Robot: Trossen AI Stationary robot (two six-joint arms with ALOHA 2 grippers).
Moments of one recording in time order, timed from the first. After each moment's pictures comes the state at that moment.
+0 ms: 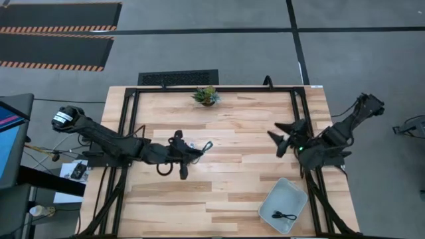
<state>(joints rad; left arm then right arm) -0.33 1.27 0.72 0.28 -0.47 -0.32 0.63 0.83 0.78 -0.69 1.19 0.96</state>
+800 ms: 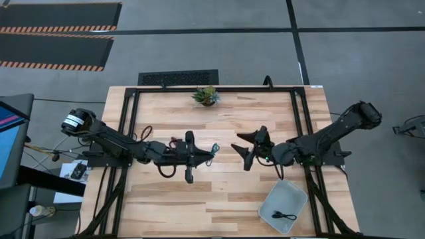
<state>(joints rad) -0.32 1.44 0.72 0.88 -0.36 -0.11 0.41 1.25 0.78 0.28 0.85 0.43</state>
